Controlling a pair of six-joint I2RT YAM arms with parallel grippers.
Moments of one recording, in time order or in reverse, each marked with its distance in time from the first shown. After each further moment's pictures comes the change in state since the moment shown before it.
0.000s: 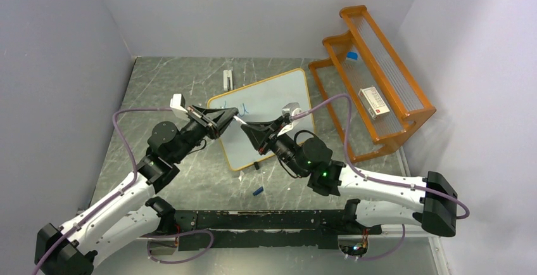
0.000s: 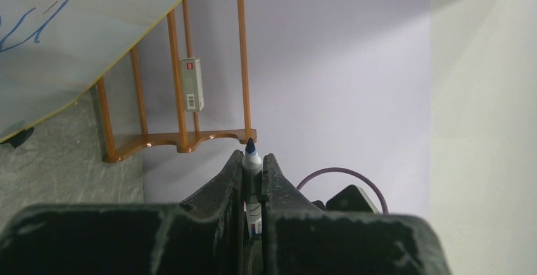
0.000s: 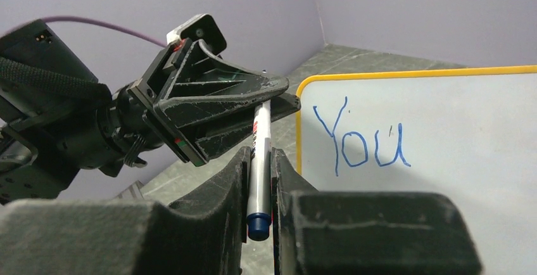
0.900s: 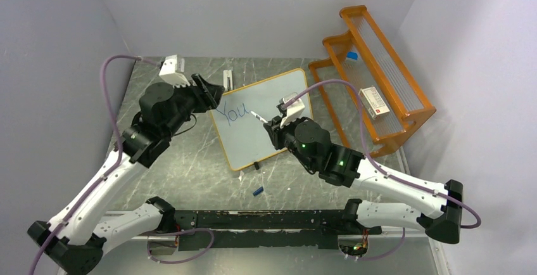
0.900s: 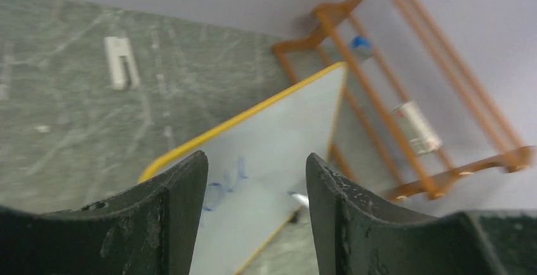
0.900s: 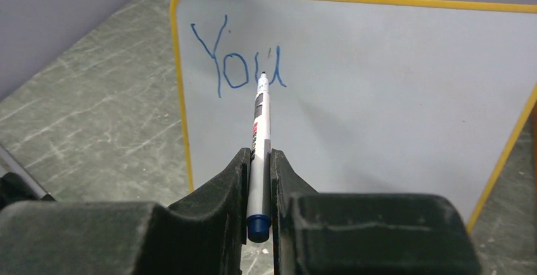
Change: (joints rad) left arm 0.014 0.125 0.521 -0.578 -0.261 0.973; right arm -0.062 -0.078 0.243 -0.750 0.115 -0.100
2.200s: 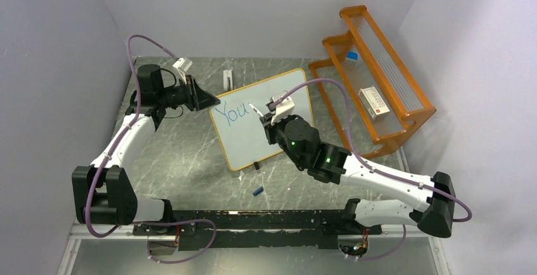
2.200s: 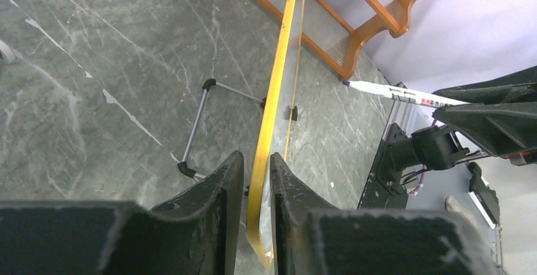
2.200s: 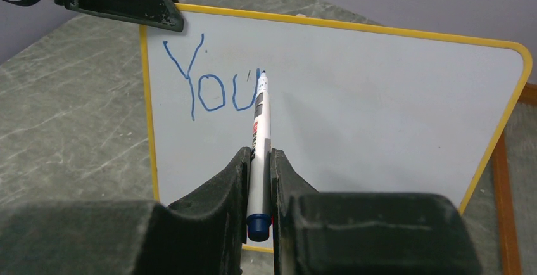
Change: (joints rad) left arm 0.566 0.426 -0.085 0.188 1.223 0.359; right arm -0.001 0.095 0.000 0.124 0.082 -0.116
